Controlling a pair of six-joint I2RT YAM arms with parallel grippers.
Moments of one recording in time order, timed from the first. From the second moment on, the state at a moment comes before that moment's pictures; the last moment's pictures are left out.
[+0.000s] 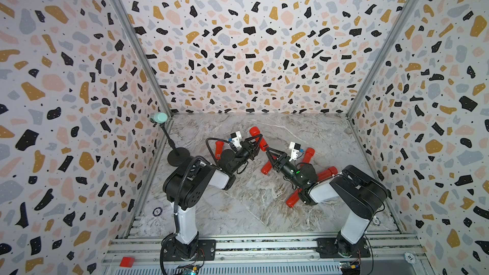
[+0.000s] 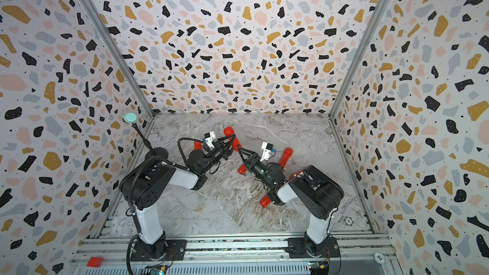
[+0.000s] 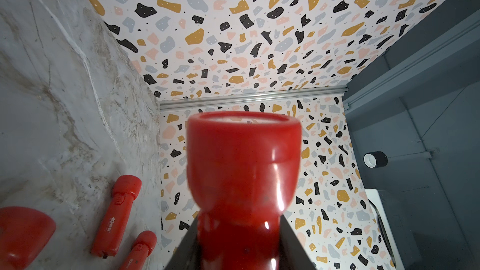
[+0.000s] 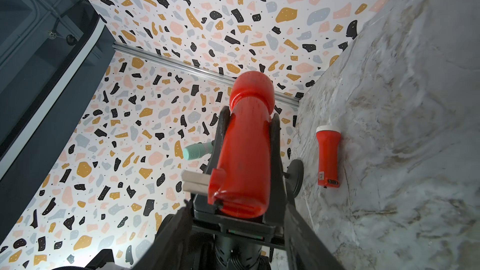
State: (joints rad) left arm -0.53 1.90 0.72 1.41 0.30 -1.60; right arm 0.71 1.77 0.52 1.48 -0.12 1.32
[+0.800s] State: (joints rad) left arm -0.52 1.90 0.72 1.42 0.30 -1.61; right arm 0.71 1.81 0.53 1.50 -0.11 1.33
